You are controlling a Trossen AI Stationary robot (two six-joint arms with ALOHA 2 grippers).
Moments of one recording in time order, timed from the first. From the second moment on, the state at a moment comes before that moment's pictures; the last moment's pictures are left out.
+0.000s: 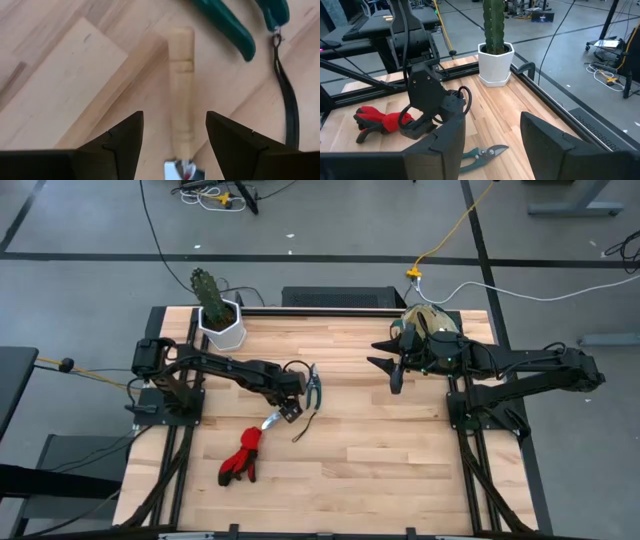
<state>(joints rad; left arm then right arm) 0.04 1.71 0.99 -0.58 -0.05 -0.68 -0.03 0.96 0.87 -0.20 0.25 0.15</state>
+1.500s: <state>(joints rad) -0.02 1.77 0.99 -0.59 -0.05 -0.70 -0.03 0.96 0.87 -0.21 0.25 0.15</state>
